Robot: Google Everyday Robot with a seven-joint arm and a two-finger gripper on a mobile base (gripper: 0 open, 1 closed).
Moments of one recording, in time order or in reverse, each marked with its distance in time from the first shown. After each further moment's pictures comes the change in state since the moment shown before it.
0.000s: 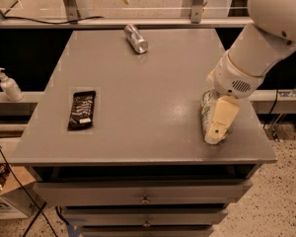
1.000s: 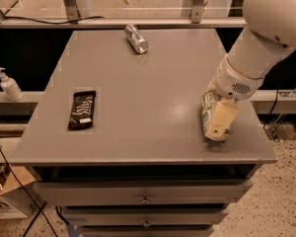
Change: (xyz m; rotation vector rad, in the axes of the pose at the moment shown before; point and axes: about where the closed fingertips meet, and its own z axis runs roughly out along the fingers) arm 0.012 -0.005 0.011 -0.012 0.051 -0.006
